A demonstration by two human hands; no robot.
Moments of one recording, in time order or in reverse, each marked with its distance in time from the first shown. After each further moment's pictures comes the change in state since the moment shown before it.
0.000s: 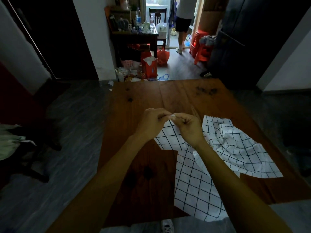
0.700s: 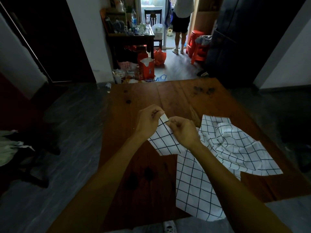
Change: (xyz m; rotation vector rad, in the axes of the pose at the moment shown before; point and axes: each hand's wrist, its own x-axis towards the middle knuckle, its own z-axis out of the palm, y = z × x) left_hand 0.003 -0.007 -0.005 -0.105 0.103 -0.114; right_hand -0.001 0.009 0.010 -0.372 -0.033 0.048
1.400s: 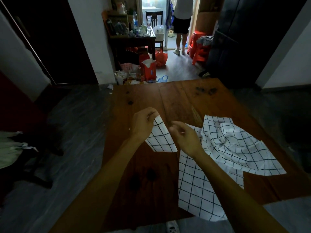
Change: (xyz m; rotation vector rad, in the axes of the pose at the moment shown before) left_hand -0.008 -0.010 -0.014 0.091 0.004 -0.056; right_hand -0.027 0.001 0.005 0.071 -0.014 0.161
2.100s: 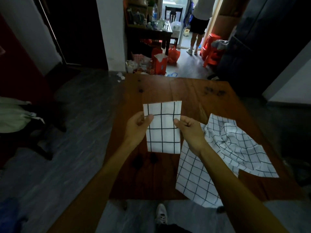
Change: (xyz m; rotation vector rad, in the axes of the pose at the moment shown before) left_hand -0.108 -0.003 -0.044 -0.521 0.104 -0.424; right_hand -0.048 -0.049 0.012 0.490 -0.147 0.137
